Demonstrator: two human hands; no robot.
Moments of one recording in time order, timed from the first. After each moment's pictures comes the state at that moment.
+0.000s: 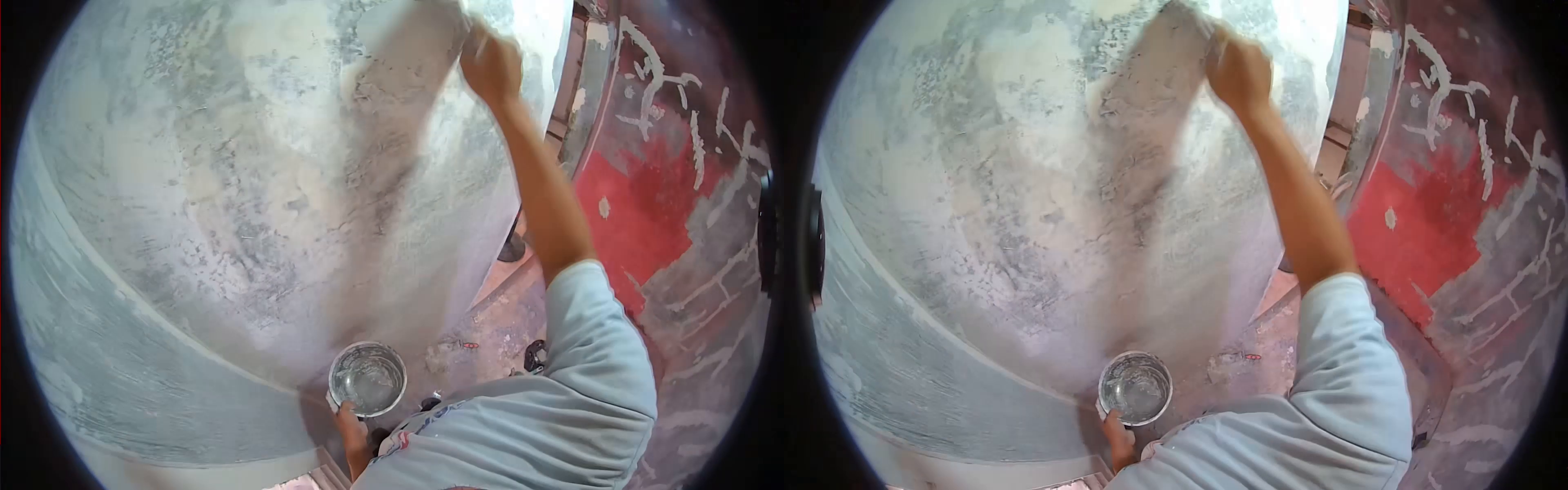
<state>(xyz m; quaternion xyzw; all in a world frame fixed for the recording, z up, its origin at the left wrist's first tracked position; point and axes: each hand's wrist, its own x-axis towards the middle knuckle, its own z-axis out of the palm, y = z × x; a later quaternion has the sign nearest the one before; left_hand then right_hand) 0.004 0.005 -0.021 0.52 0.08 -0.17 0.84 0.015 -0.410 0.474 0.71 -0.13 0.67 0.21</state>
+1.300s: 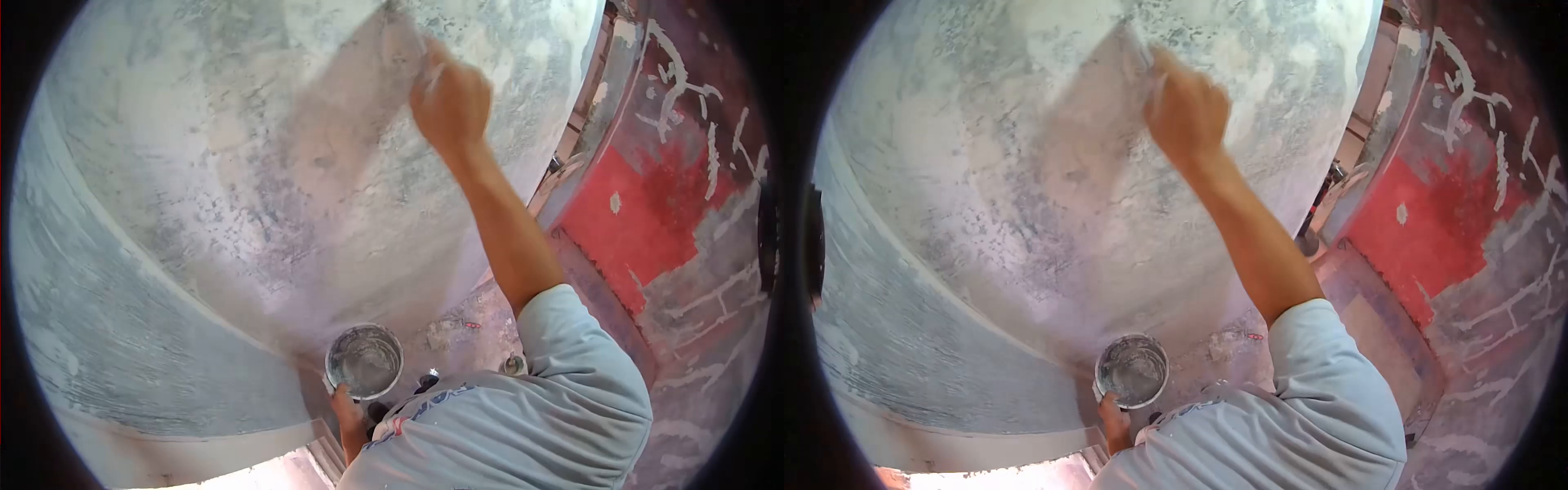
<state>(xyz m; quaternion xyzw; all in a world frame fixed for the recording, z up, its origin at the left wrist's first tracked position) 0.017 0.049 -0.131 0.50 0.19 -0.22 0.82 0.057 -0.272 0.400 0.76 -0.16 0.63 0.05</state>
